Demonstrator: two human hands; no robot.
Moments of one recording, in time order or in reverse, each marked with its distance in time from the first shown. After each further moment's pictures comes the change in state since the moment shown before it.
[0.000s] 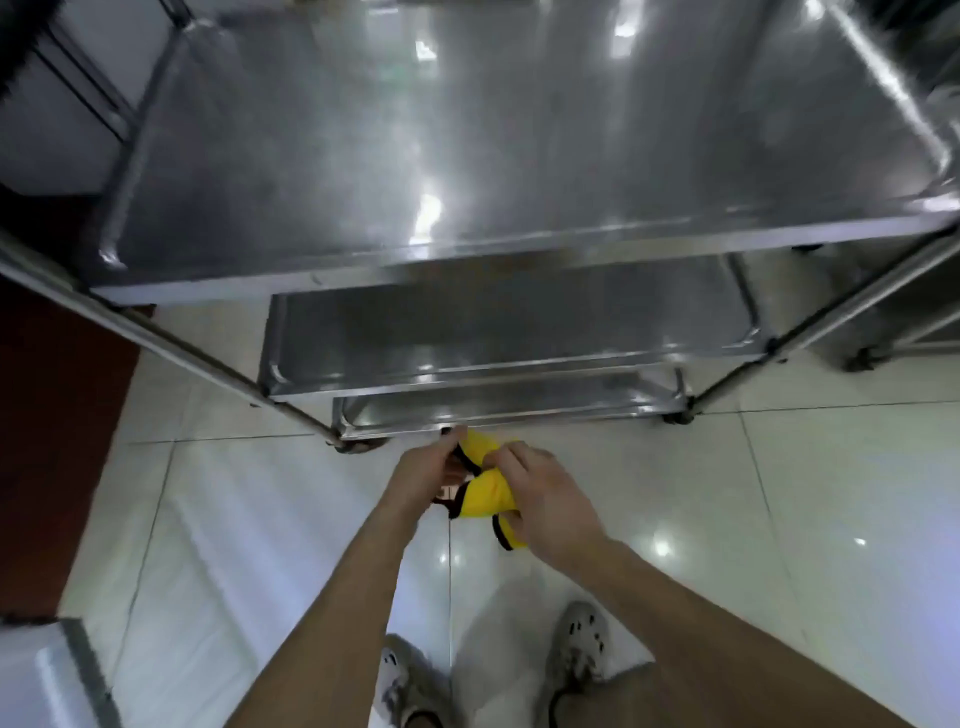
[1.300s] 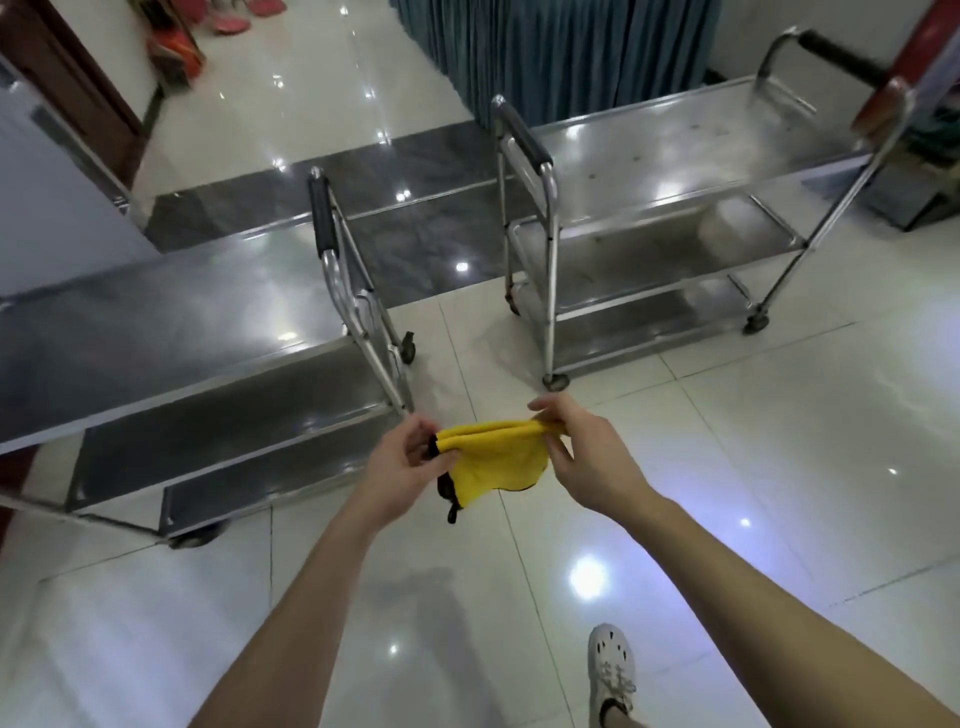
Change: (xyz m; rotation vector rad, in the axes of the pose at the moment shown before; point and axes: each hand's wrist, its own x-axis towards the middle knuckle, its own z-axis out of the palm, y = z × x) left_hand -0.449 0.088 0.525 0.397 -0.275 0.778; right_hand -0.510 0.257 -0.522 0.208 0.398 0.270
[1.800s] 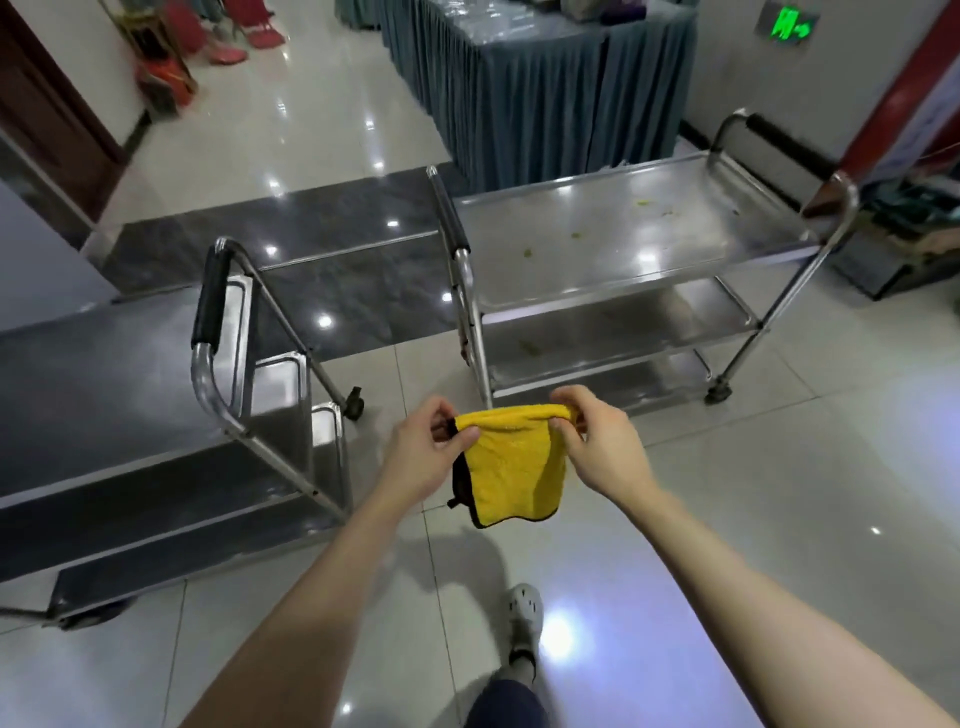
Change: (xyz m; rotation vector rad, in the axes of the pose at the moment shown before) left_hand 0.240 0.112 0.163 0.124 0.161 0.124; right_hand 0.173 0.157 -0.189 -0.048 0.174 -0.007
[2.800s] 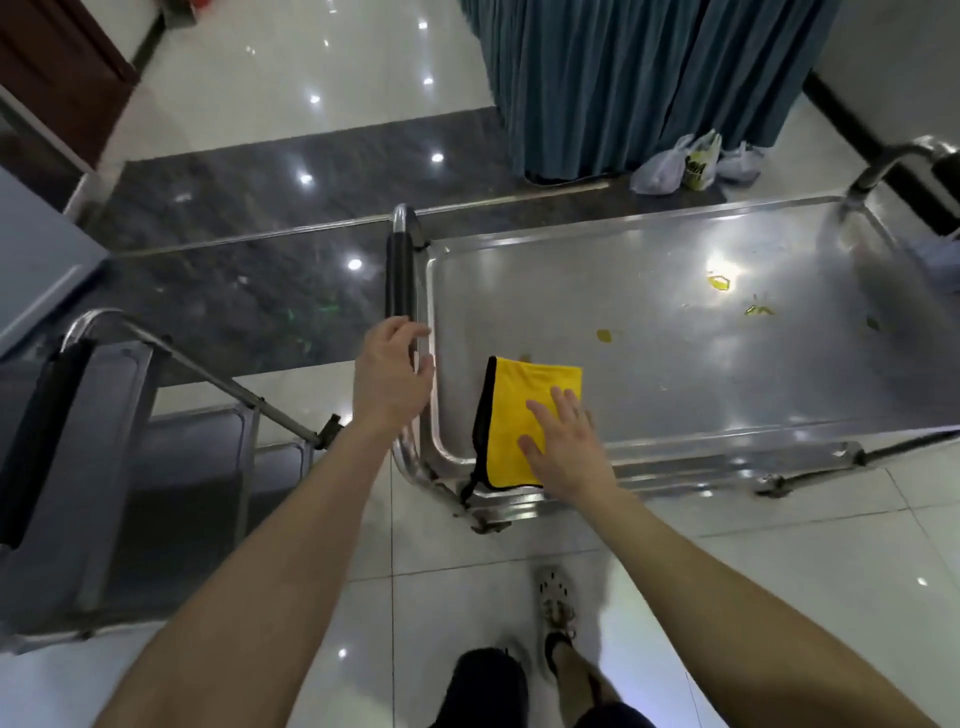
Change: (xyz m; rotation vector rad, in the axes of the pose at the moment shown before) left_hand 0.466 0.036 0.029 0.509 0.243 -0.074; right_hand 0.435 0.166 0.067 -0.397 -0.417 -0.016
